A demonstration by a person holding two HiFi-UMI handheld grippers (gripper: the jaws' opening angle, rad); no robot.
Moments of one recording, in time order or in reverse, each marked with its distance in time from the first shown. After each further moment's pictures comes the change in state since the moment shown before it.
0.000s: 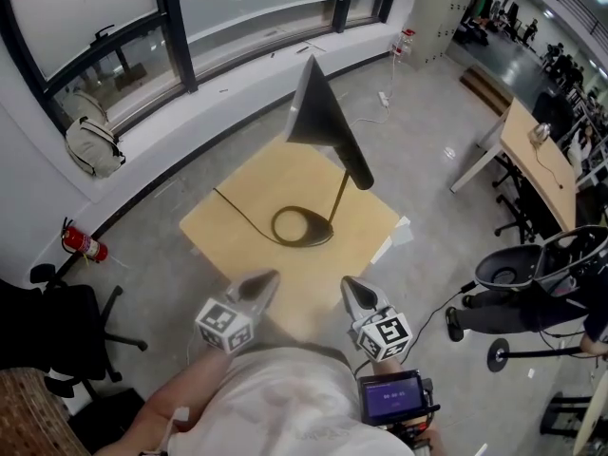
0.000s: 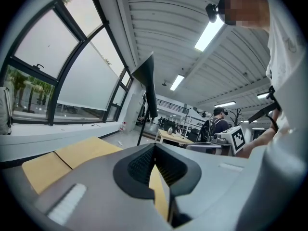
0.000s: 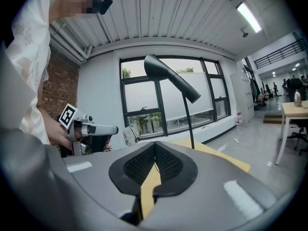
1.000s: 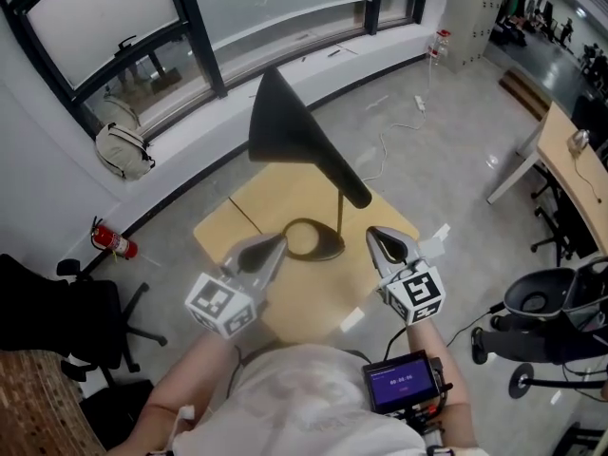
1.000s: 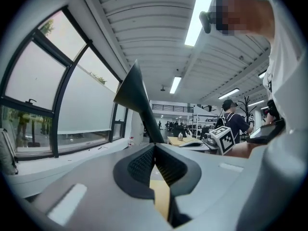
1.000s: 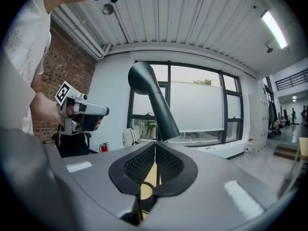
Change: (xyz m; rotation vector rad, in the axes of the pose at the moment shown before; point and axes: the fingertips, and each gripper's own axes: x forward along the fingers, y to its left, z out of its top) left arm 0.074 -0.008 0.124 0.203 -0.105 0.110; right arm 0.061 -0.104 0.114 -0.243 -0.066 0.109
